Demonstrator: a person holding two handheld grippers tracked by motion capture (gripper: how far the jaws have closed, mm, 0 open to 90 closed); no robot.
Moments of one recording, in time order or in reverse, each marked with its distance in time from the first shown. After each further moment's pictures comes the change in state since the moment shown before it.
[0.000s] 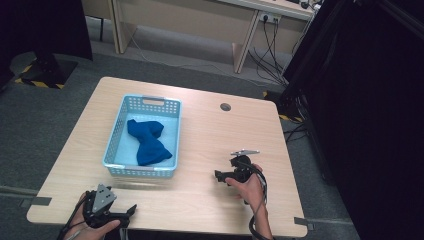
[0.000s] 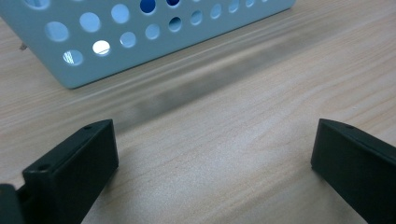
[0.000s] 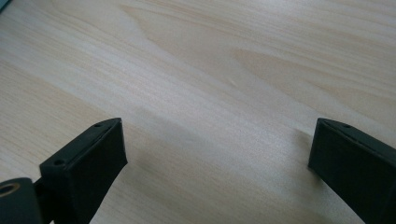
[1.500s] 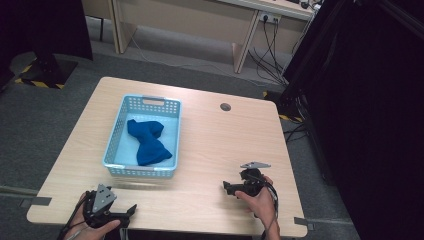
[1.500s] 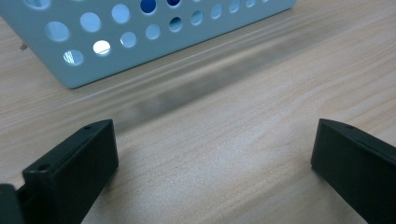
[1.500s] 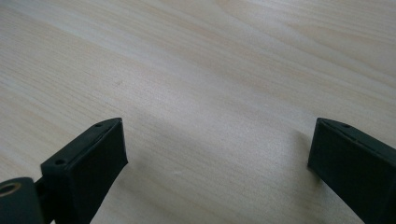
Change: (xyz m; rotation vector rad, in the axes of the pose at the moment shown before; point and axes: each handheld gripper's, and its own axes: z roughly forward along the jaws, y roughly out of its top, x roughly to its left) left arm 0.000 0.000 0.000 0.000 0.003 -0.002; right arm -0.009 -0.039 -0.027 -0.020 -0.010 -0.010
